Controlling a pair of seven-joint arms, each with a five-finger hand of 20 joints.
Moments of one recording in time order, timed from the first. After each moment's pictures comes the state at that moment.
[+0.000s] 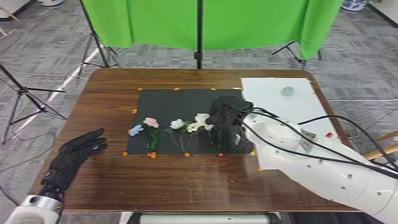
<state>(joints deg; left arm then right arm) 130.3 -60.4 -105.2 -112.5 62.2 -3.8 9.6 -52.9 -46.7 27.1 -99.0 -119.5 -6.7 18.2</state>
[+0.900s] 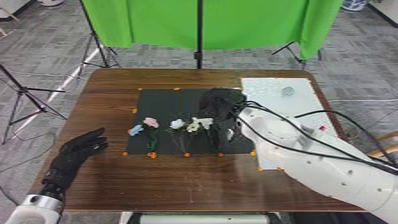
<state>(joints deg) 130.0 -60.5 -105.0 -112.5 62.2 -3.8 9.7 -51.1 -48.5 27.0 -100.9 -117.7 -4.5 15.0</state>
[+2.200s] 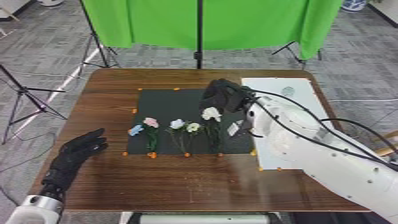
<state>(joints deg) 130.2 -60.6 -105.1 -112.6 62.2 -3.8 9.6 -56.1 -45.1 37.4 -106.7 -103.4 -2.4 15.1</state>
